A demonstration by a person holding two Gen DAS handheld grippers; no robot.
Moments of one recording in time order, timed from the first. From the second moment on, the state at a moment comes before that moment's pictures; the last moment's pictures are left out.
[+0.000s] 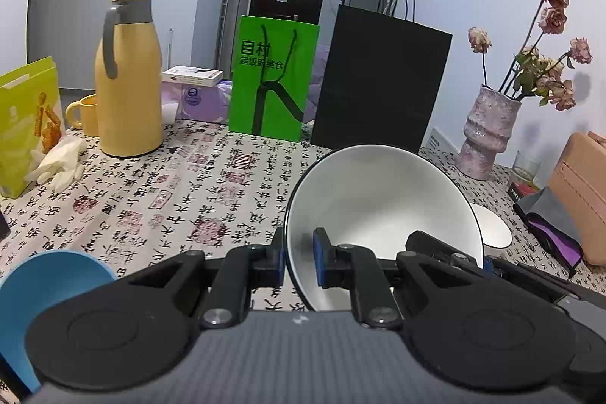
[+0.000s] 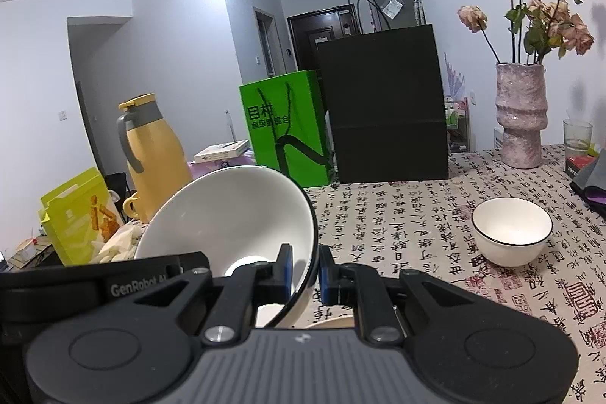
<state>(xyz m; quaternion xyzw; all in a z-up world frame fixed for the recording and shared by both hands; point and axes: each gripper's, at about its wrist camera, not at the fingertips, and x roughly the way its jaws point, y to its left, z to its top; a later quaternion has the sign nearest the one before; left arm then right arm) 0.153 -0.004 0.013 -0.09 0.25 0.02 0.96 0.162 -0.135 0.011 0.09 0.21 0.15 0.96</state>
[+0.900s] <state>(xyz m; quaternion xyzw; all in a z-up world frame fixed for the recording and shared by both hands) 0.123 0.046 0.014 -0.11 0.24 0.05 0.96 0.142 -0.085 0.017 0.07 0.21 0.18 0.96</state>
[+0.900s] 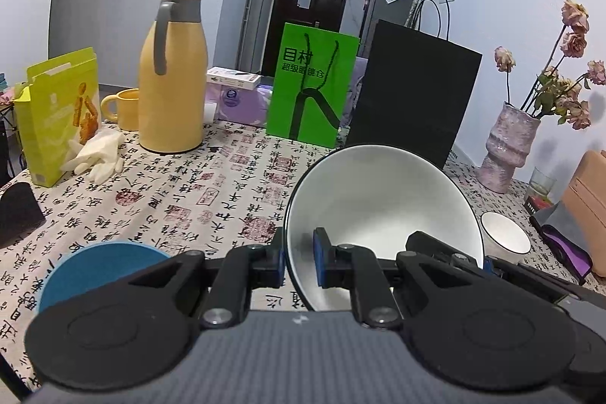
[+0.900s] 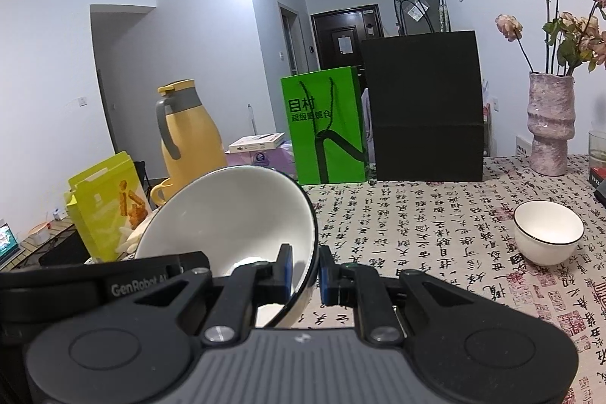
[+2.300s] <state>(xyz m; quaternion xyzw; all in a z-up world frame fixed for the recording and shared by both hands) 0.067 0.112 0.012 -0.14 0.23 0.09 0.96 0.107 -0.016 0.024 0.03 0.21 0.22 0.95</state>
